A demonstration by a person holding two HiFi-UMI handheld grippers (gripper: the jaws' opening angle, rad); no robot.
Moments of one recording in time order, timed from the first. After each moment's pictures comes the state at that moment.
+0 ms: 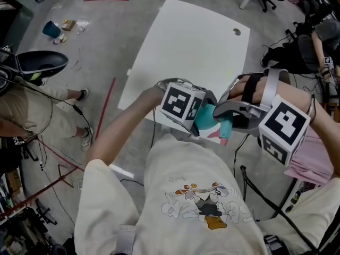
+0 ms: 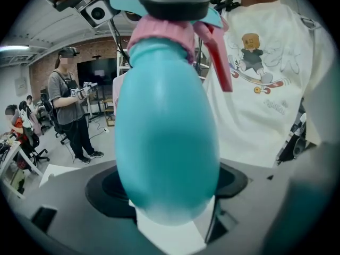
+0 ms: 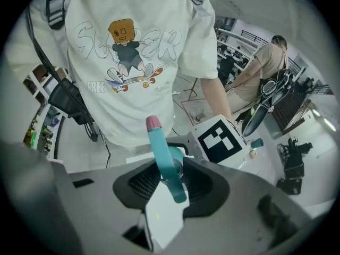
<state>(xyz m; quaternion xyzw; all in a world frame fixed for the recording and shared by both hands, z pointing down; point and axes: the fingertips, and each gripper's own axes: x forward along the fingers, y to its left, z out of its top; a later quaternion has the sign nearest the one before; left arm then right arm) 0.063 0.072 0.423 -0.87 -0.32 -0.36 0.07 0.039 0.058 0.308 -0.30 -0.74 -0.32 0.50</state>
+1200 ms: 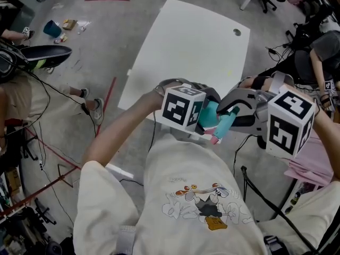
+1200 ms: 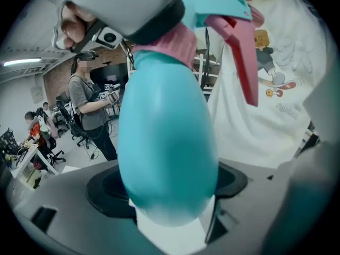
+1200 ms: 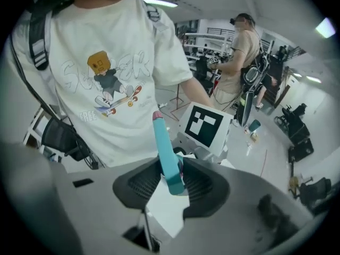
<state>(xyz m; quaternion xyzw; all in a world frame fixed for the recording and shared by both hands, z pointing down) 0.076 0.055 0.407 -0.90 -0.25 -0.35 0.10 0.040 0.050 0.295 -0.25 -0.82 -0.18 0.49</state>
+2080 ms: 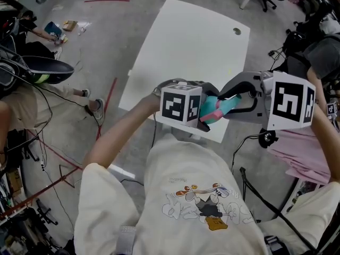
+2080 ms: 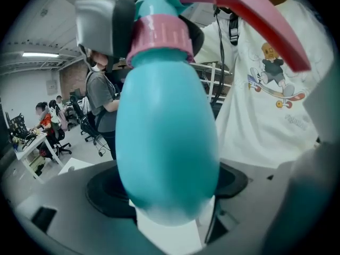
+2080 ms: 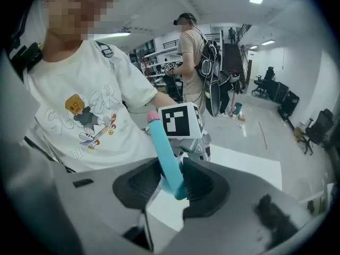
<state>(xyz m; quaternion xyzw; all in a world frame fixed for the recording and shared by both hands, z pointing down) 0.086 0.044 0.404 -0.92 -0.20 -0.33 0.05 0.037 0.025 0.291 -0.14 -0.89 0.01 0.44</state>
